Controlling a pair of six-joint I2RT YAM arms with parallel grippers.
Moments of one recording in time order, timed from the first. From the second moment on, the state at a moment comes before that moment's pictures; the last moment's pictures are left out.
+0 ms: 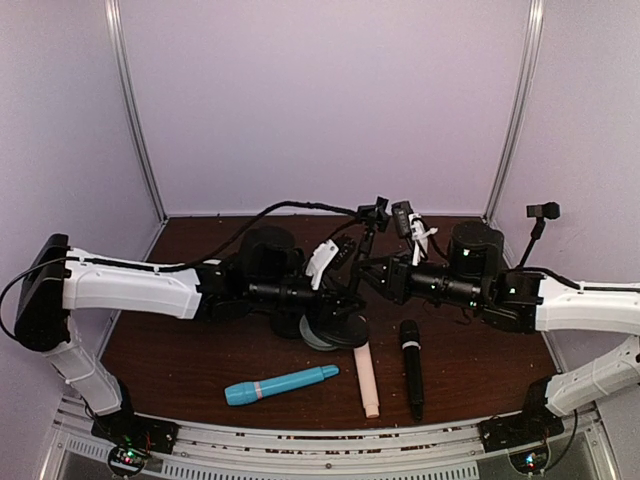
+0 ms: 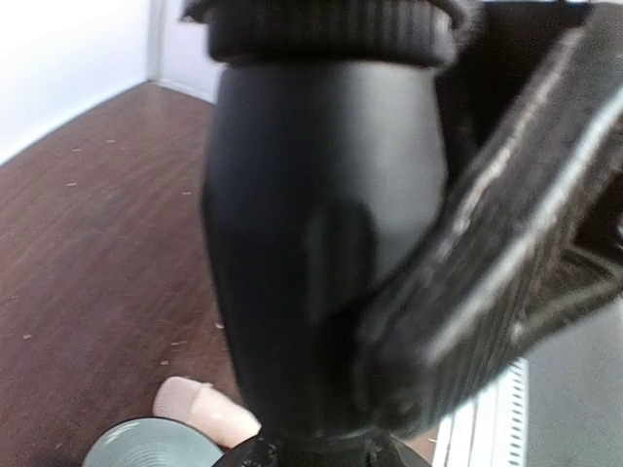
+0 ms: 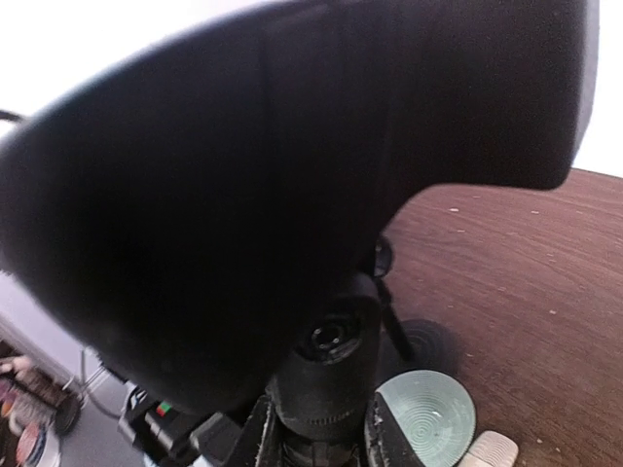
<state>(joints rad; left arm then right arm) -1.05 1.63 1.07 0.20 0.31 -0.19 0.96 1.18 0.79 0.24 -0.07 0.47</state>
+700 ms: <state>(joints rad) -1.06 1.56 1.00 0.28 0.48 -0.13 0.95 1.01 0.71 0.28 -0.11 0.37</state>
